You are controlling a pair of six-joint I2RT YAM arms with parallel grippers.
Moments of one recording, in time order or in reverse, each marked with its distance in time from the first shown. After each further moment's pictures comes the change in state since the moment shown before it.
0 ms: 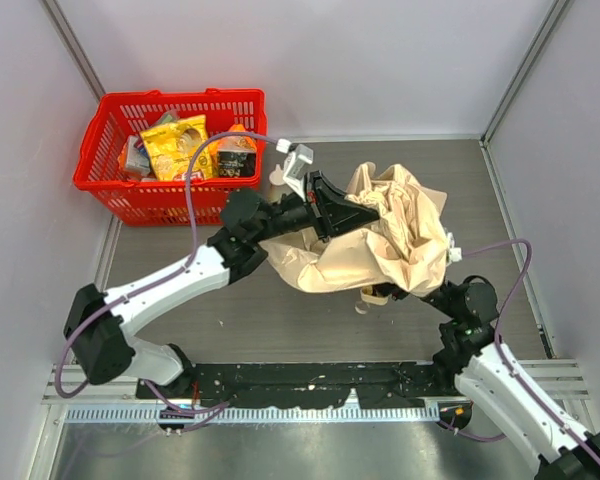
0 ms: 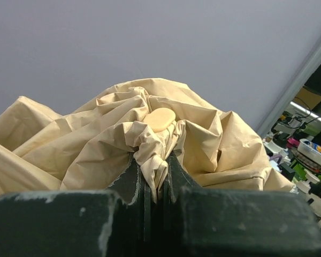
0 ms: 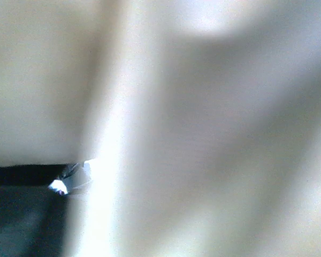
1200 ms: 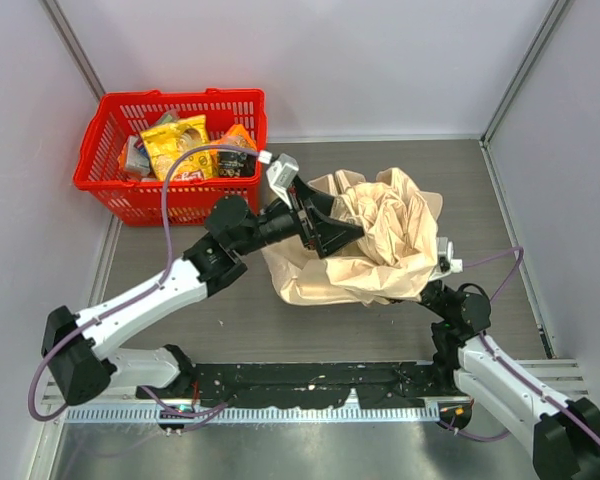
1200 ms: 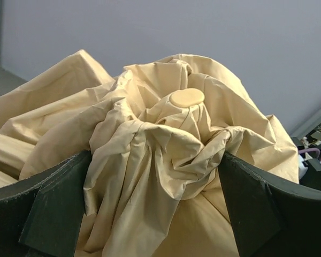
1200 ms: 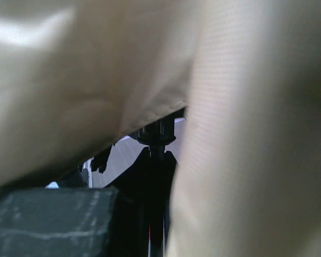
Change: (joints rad) left arm 0.017 -0.186 -0.092 -0.329 -0.186 0.084; right arm -0.014 0.151 -0.128 0.402 -0.009 0.046
